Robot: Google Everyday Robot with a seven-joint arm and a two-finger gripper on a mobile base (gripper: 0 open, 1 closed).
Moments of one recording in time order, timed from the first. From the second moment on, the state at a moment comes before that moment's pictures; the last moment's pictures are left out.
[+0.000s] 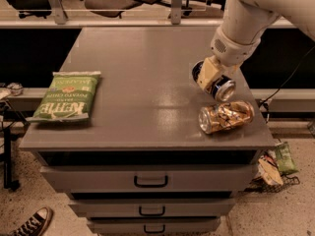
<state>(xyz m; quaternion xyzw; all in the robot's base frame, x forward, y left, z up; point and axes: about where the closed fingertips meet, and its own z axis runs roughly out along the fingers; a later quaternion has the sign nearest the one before) 0.592 -0.162 0.882 -0.26 0.96 0.02 0.13</state>
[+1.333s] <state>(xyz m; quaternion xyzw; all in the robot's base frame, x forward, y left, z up) 0.572 -0.150 0.874 -0.22 0.97 0.05 0.12</state>
